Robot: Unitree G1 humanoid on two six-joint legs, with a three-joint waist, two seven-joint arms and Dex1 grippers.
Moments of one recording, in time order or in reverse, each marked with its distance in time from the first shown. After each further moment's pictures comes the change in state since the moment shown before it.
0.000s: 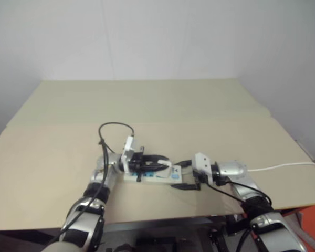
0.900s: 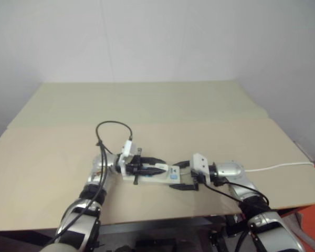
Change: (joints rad) left arm 0.011 0.035 -0.038 0.020 0.041 -0.136 0.003; right arm -0.010 0.013 0.011 0.033 -0.009 -0.015 -0.010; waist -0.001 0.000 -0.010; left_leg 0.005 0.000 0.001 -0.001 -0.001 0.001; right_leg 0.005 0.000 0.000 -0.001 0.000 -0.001
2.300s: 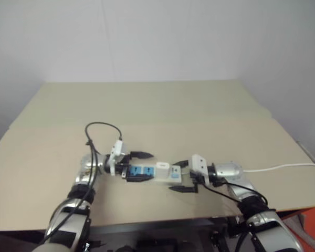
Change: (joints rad) left arm -0.002 0.100 0.059 0.028 0.033 0.035 0.003; right arm -0.011 0.012 -0.003 0.029 -0.008 -0.022 -0.007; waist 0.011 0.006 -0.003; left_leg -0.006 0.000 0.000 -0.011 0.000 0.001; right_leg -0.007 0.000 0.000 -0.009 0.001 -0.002
